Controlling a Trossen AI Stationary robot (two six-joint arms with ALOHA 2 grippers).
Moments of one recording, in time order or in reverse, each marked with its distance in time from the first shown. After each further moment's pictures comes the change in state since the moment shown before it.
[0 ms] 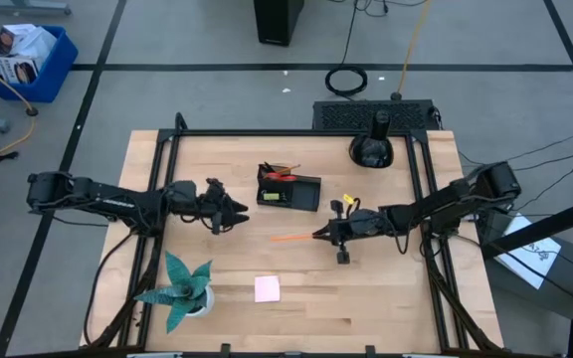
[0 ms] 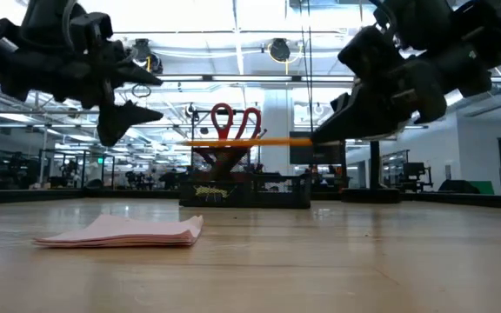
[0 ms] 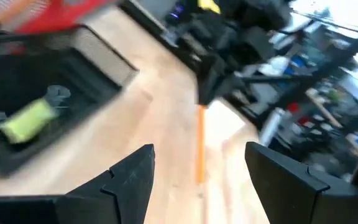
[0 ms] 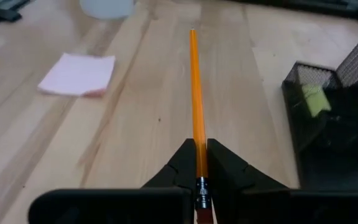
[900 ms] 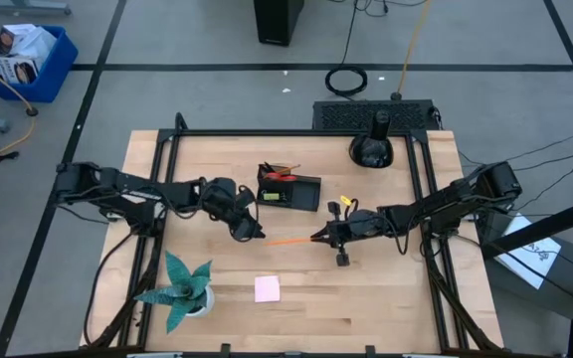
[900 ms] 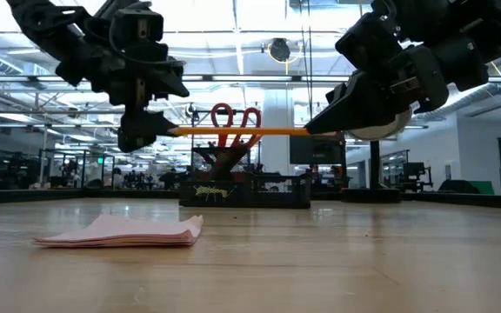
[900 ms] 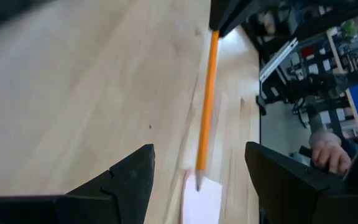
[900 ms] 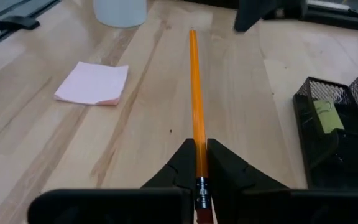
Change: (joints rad) left arm -0.010 0.324 0.355 -0.382 0.269 -0.077; right arm 0.013 -0.005 0.035 -0.023 -0.028 -0.016
